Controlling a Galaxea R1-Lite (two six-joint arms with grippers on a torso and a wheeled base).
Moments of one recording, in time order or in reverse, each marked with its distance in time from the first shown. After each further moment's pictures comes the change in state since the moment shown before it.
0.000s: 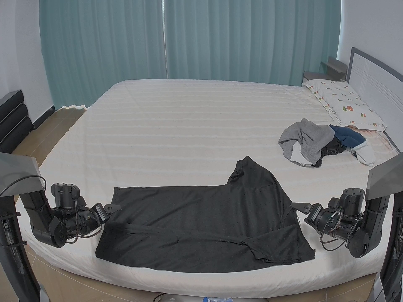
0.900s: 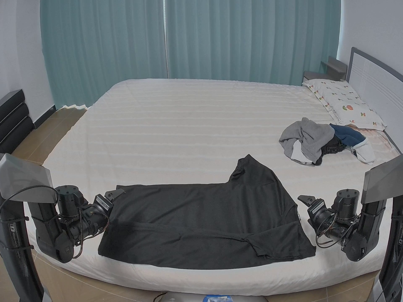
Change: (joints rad) left arm -0.109 0.036 0.134 -0.437 0.065 -0.461; right arm 0.085 -0.018 0.007 0.000 -0.331 0.313
